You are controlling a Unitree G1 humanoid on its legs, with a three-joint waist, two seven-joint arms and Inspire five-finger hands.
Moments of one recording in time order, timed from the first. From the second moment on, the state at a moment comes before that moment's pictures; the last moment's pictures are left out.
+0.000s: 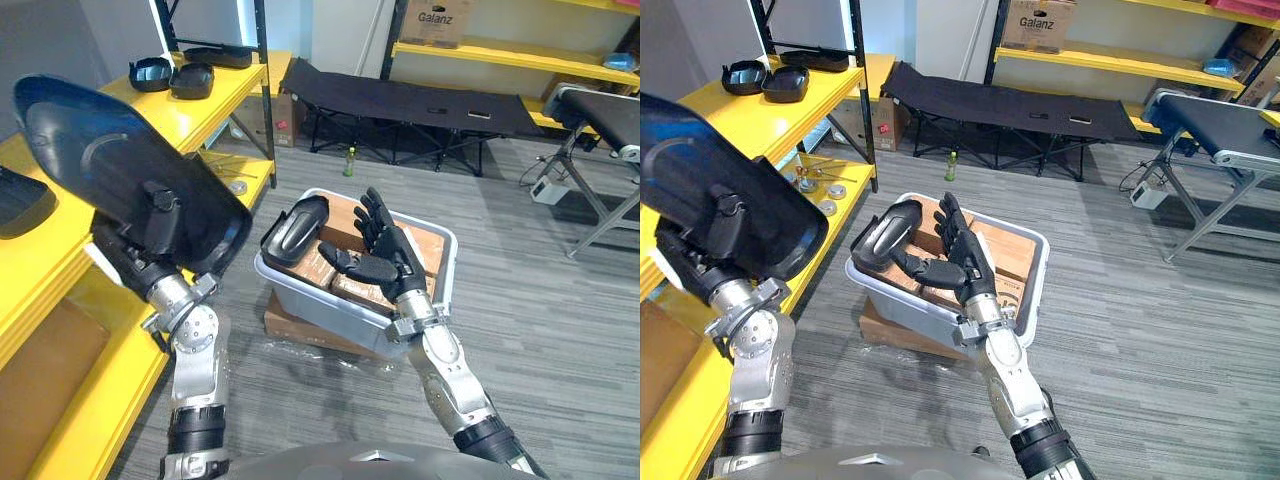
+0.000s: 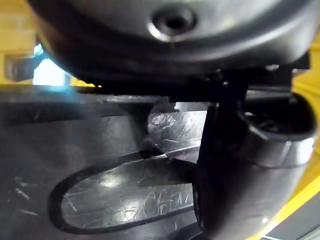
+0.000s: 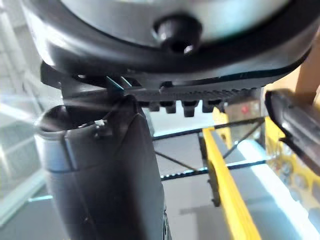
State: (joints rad) left arm 0.01 0.00 0.15 -0.09 -0.01 -0.29 0.71; right arm 0.04 -0.14 0.31 0.04 0.41 -0.27 0.06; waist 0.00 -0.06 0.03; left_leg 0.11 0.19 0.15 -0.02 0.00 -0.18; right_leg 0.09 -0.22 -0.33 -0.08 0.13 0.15
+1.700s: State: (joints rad) left arm 0.39 -0.02 0.28 -0.48 -0.43 -0.44 -0.07; right arm -0.08 -0.11 0.36 0.18 0.36 -0.21 0.10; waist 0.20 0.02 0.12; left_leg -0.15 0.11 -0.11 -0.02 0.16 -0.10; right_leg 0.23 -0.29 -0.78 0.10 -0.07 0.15
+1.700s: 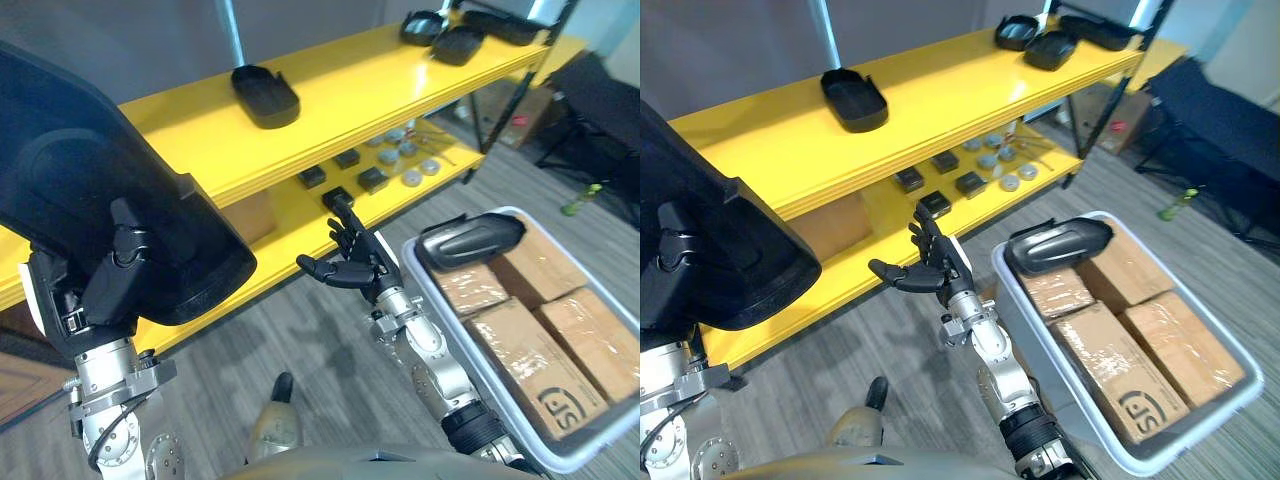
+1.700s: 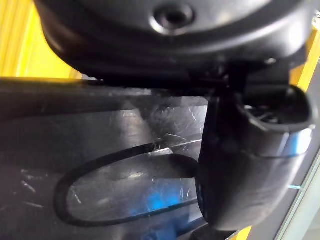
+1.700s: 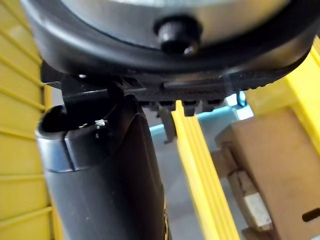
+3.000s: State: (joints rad) left arm 0.24 0.12 0.16 -0.34 -0.38 -0.47 0.06; right arm -0.14 -0.13 0.14 -0.07 0.36 -0.40 0.01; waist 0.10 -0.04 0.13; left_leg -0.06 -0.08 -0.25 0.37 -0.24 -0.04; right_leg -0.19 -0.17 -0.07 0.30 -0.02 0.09
